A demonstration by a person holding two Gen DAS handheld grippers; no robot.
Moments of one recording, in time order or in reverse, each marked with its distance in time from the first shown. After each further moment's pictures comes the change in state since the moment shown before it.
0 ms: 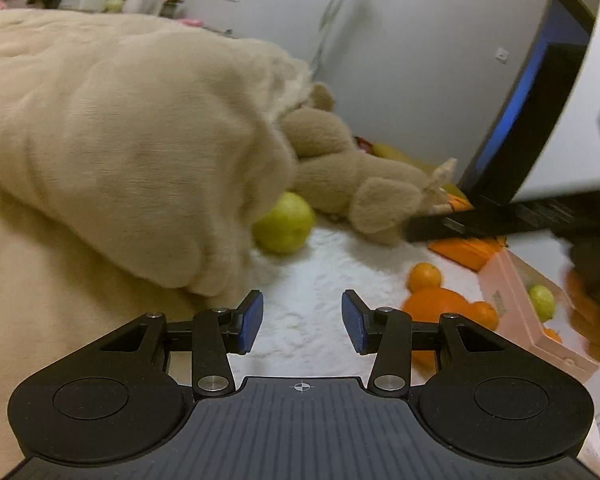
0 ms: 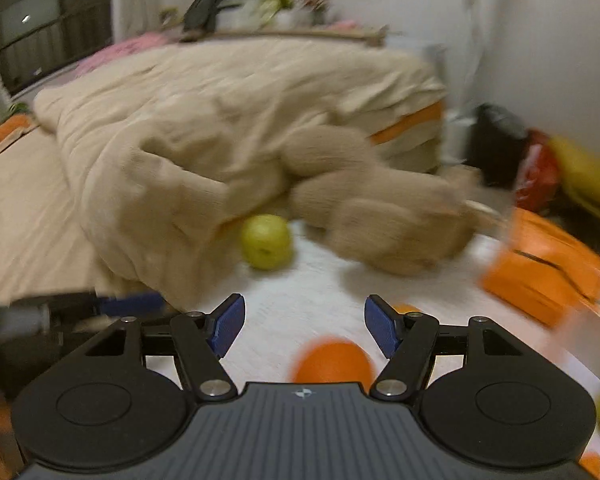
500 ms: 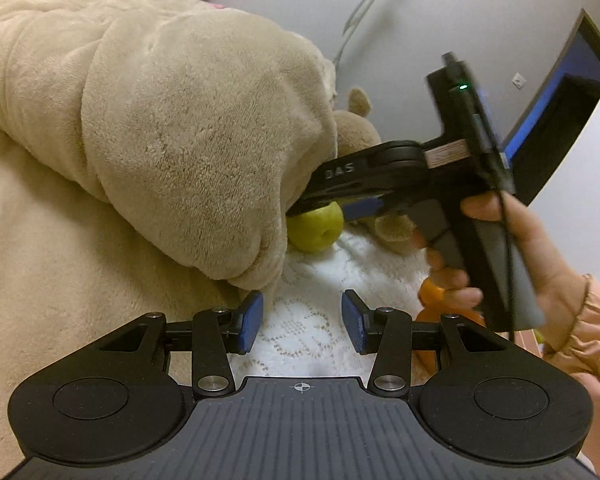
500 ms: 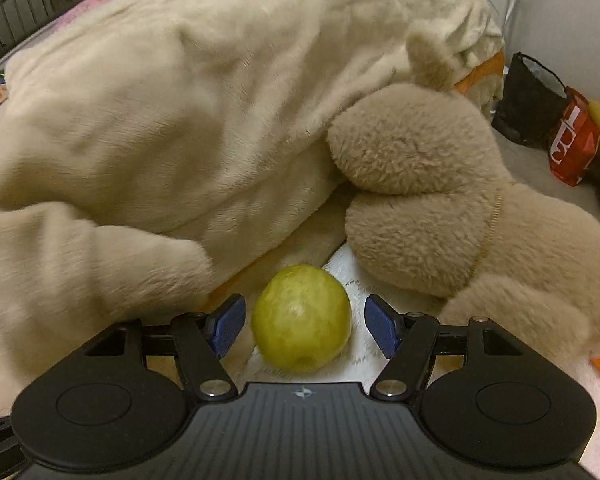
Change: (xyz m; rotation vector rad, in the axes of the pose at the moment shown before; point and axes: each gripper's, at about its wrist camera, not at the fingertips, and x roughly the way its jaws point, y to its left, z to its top) left arm 0.007 0.030 -0.004 -0.111 0.016 -0.043; right arm 0.159 0.028 0.066 0.031 0.192 -0.002
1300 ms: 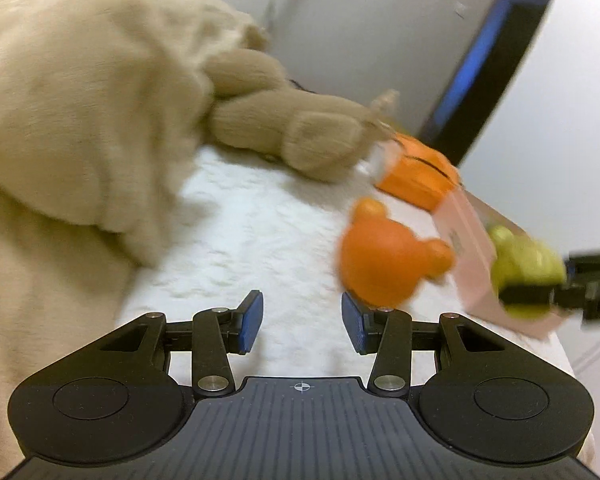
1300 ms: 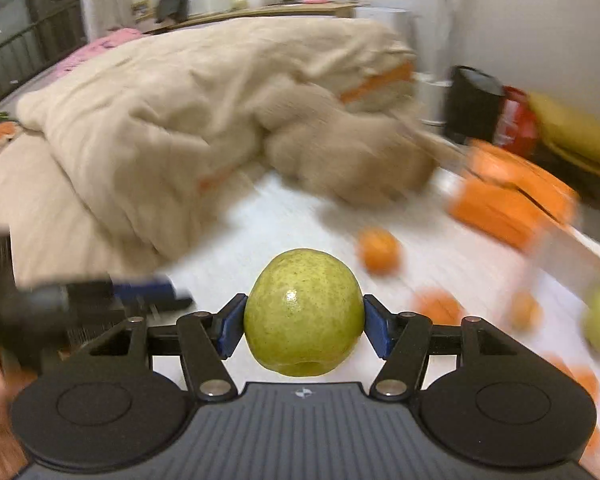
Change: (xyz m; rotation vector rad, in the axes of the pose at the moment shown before) left arm 0.020 -0.079 -0.035 0.212 0.131 -0.099; right arm -0.193 -0.057 -0.178 0.096 -0.152 -0.056
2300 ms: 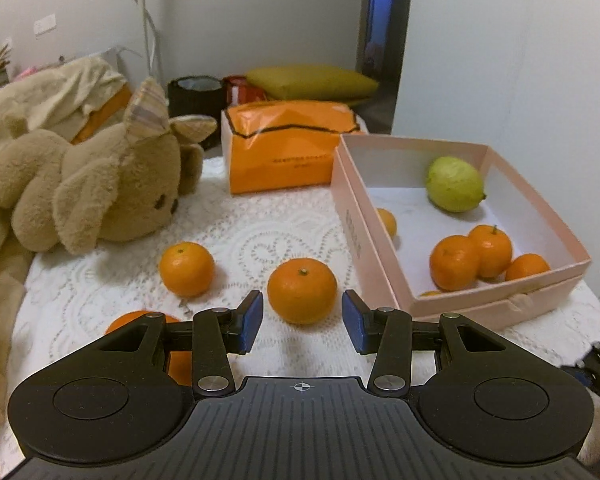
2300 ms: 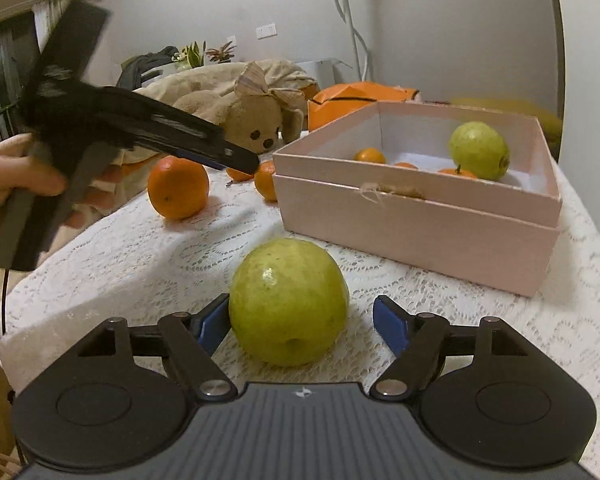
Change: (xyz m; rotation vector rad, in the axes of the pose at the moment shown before) left arm 0.126 -0.171 0.024 0.402 0.112 0.069; right arm -0.025 -0.104 -0.188 0.152 -0.272 -0.050
